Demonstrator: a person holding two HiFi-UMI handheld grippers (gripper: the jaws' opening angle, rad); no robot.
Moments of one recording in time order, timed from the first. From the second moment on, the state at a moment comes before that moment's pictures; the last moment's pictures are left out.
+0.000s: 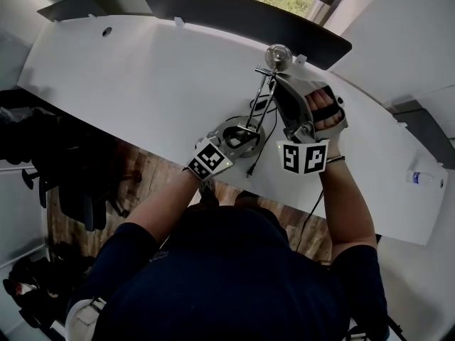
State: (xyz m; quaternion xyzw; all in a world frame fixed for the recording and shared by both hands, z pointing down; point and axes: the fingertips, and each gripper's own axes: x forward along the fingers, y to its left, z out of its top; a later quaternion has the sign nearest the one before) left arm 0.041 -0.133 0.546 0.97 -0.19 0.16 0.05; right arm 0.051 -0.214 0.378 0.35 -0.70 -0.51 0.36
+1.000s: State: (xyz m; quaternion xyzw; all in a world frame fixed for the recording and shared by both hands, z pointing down) left arm -0.009 -0.095 0.454 0.96 -0.25 0.10 0.07; right arm 0.064 -0.126 0.387 0.48 -0.83 -0.15 0.22
